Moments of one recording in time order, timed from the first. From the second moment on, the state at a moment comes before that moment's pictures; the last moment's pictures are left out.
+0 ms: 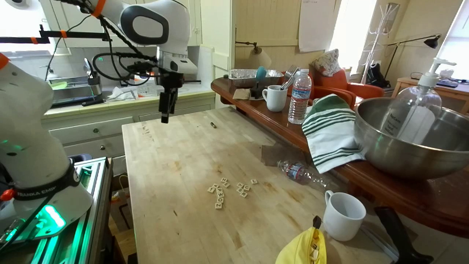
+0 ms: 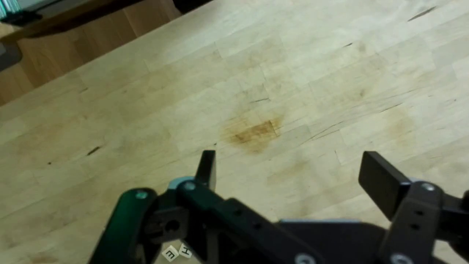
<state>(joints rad) -0.02 -0.46 0.18 -2.63 0.09 2.01 0.42</state>
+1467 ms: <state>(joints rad) -0.09 -0.14 0.01 -2.62 -0.22 2.37 0.09</state>
